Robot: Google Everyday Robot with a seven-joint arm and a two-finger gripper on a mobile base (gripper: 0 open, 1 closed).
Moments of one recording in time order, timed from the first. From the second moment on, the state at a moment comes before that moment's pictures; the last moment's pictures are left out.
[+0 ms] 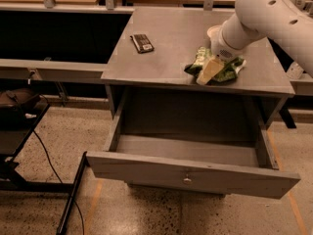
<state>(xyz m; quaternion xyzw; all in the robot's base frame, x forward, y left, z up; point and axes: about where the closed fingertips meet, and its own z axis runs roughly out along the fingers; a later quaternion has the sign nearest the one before) 0.713 -0.173 0.867 -0.56 0.77 -0.07 0.30</state>
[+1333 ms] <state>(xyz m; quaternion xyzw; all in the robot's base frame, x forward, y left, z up) 0.664 -0.148 0.917 -0.60 0.72 -0.05 0.34</state>
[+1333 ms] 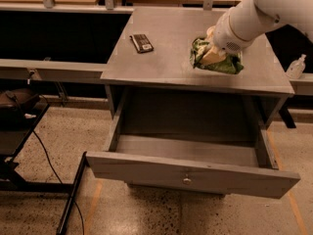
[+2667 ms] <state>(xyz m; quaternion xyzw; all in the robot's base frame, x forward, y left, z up) 0.591 -0.081 0.858 -0.65 0.70 0.05 0.30</state>
